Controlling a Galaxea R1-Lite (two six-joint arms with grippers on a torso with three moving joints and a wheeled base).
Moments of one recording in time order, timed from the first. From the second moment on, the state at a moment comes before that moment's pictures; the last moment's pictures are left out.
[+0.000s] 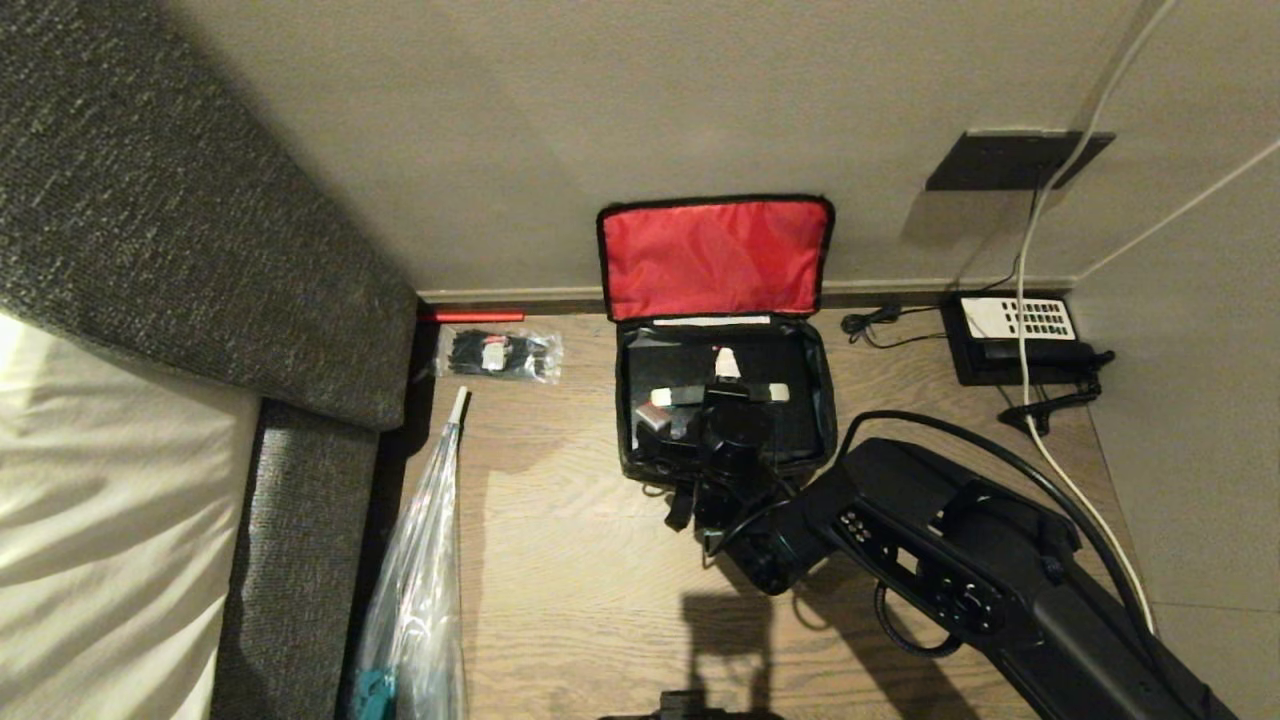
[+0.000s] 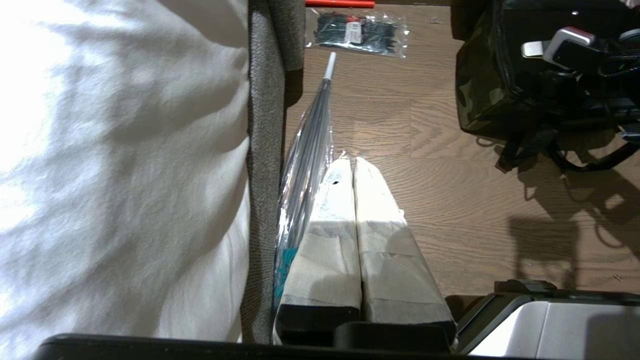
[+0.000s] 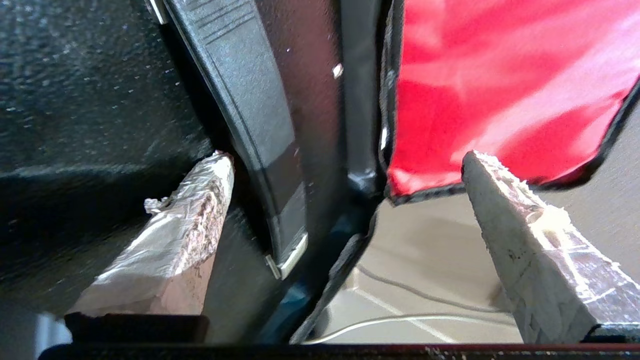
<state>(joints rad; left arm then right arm) 0.00 0.00 0.00 0.00 0.00 0.00 0.62 2.76 -1.67 -1.29 -0.74 -1.61</state>
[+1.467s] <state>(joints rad) 0.00 0.00 0.00 0.00 0.00 0.00 0.56 2.84 -1.95 -1.28 -0.79 -1.79</state>
